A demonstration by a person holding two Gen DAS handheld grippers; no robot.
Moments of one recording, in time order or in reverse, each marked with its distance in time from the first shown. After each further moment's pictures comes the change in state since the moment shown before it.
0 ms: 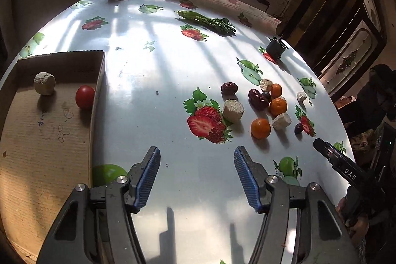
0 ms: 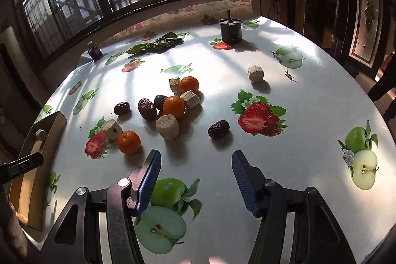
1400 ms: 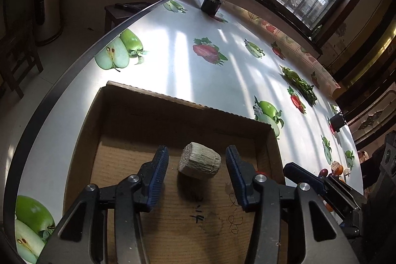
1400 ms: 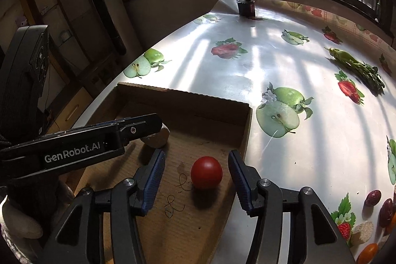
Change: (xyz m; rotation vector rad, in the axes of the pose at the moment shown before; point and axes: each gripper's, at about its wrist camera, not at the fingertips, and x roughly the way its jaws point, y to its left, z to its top) left arm -0.011 0.228 0.077 -0.259 -0.100 0.104; right arm 0.116 0.357 0.021 -0.470 0.175 0.406
